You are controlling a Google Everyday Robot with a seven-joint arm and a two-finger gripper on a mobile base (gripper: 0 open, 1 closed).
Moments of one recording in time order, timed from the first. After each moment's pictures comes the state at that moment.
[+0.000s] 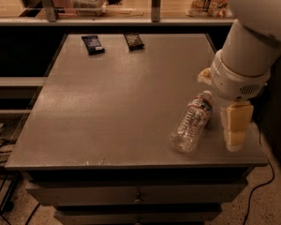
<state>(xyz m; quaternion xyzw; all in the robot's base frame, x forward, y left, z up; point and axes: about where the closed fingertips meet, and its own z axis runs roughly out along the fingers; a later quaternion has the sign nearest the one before) 0.455 -0.167 0.889 -0.76 0.65 -0.05 0.06</state>
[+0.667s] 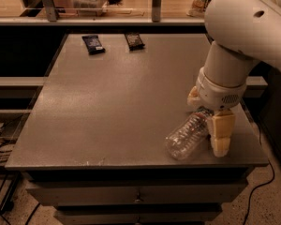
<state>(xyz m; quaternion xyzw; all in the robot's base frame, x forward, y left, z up) 0.460 -0.155 0.841 -0.77 0.64 0.00 0.02</state>
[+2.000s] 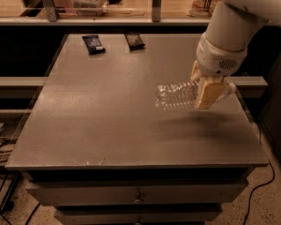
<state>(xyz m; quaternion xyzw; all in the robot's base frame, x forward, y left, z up) 0.507 -0.143 0.892 -0.73 0.67 0.01 0.07</state>
